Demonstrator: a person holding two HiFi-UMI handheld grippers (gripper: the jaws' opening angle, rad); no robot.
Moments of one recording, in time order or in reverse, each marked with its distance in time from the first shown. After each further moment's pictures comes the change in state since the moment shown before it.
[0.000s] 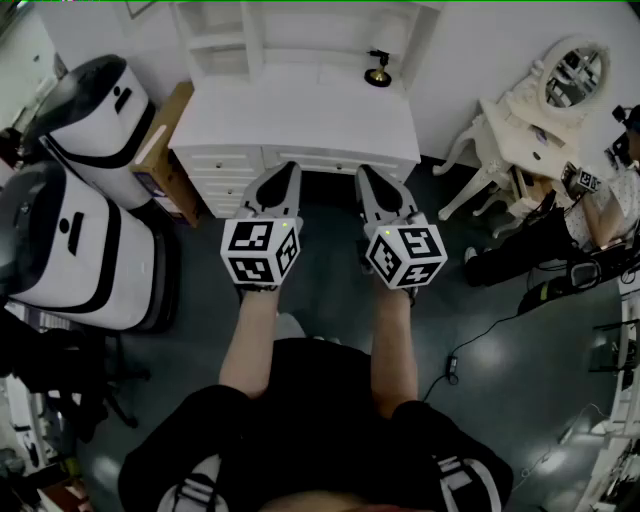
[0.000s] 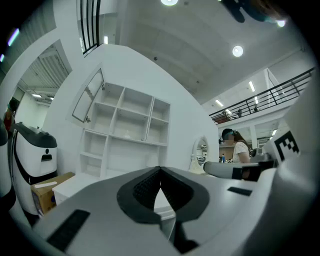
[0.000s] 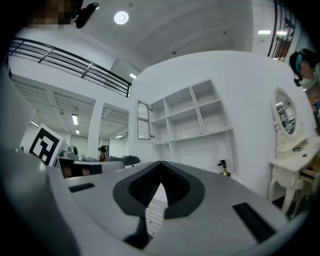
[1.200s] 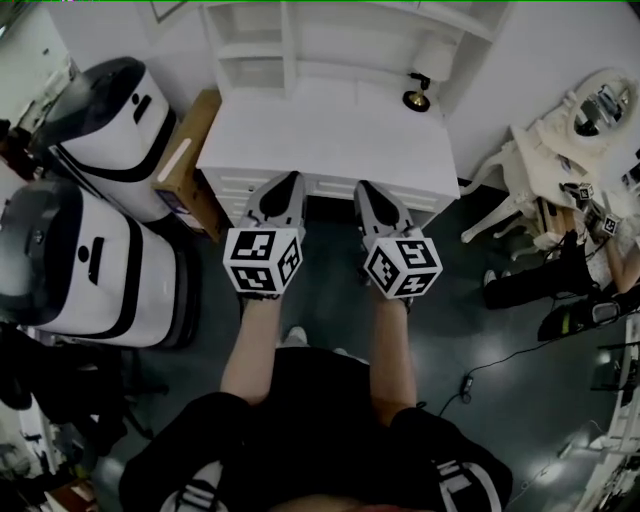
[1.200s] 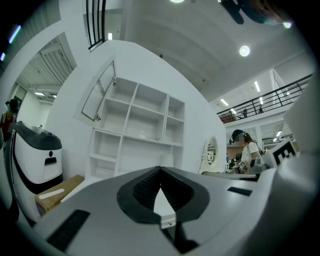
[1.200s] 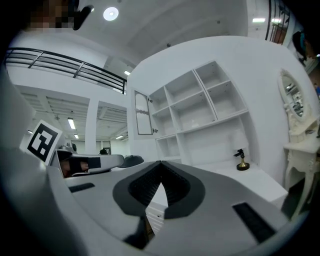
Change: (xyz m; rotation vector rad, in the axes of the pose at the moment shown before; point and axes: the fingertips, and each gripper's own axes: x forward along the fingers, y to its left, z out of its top) left arm 0.048 0.172 0.030 -0.011 0.027 0.032; right arm 0.178 0.054 -0.029 0.089 0.043 0.023
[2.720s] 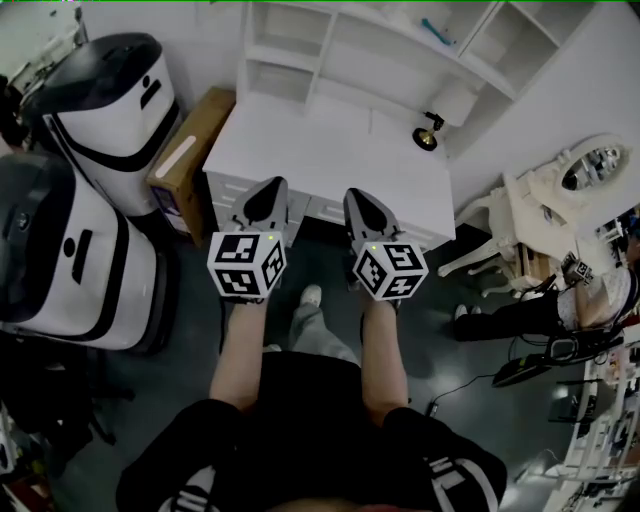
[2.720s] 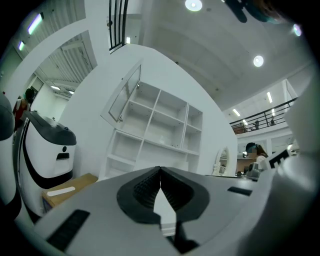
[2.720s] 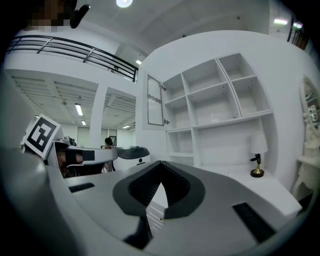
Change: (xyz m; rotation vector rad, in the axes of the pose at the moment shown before) left arm -0.028 0.145 0.008 -0.120 -0.061 0.081; right arm 0.110 0.078 -0.025 -0.117 0.080 0.057
